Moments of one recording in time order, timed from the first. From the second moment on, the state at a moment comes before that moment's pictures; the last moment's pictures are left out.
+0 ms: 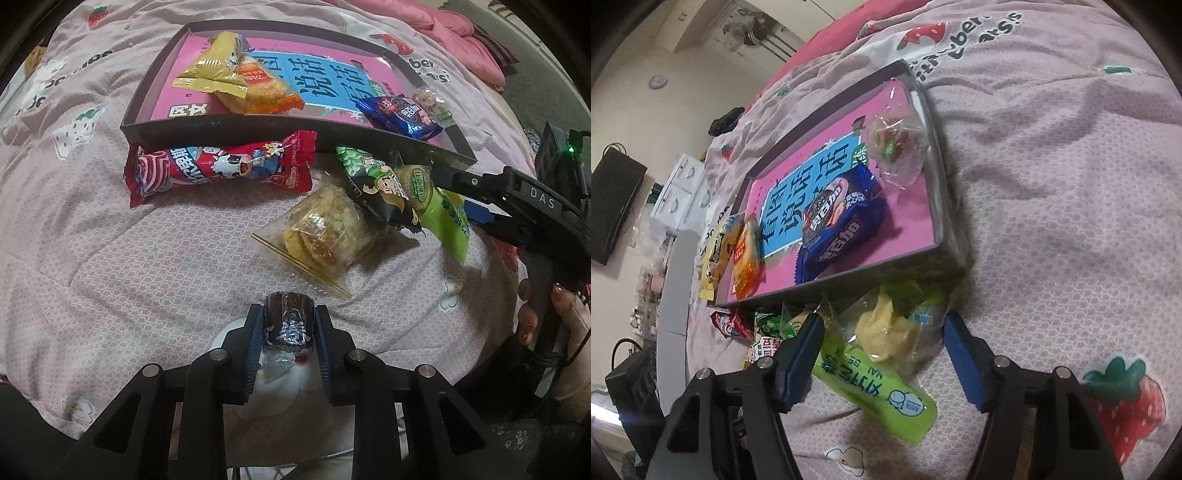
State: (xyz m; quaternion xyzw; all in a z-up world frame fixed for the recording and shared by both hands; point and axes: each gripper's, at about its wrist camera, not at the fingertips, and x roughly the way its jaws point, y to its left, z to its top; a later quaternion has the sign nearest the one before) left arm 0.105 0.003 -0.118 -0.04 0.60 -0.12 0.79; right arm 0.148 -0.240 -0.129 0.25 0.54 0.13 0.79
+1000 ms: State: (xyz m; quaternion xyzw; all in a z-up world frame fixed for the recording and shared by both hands) left arm 0.107 0.009 -0.117 -0.05 0.59 -0.13 0.79; right arm 0.129 -0.246 -0.105 0.22 0.51 0.14 0.82
